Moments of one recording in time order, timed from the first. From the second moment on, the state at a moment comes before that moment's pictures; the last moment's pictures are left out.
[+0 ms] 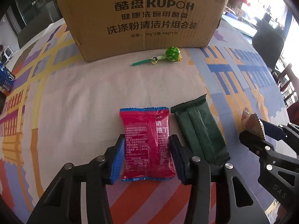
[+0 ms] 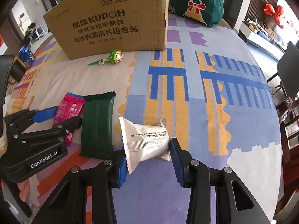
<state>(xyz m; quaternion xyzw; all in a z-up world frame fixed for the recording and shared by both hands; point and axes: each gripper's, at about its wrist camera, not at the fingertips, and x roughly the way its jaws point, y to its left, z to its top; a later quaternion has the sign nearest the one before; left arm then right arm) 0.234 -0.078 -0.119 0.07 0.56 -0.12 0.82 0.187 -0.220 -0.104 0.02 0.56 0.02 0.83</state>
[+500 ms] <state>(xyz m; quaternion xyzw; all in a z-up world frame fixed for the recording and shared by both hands) 0.209 -0.063 -0.084 0.03 0.54 -0.13 0.83 0.178 -0.204 -0.076 0.02 0.53 0.05 0.85</state>
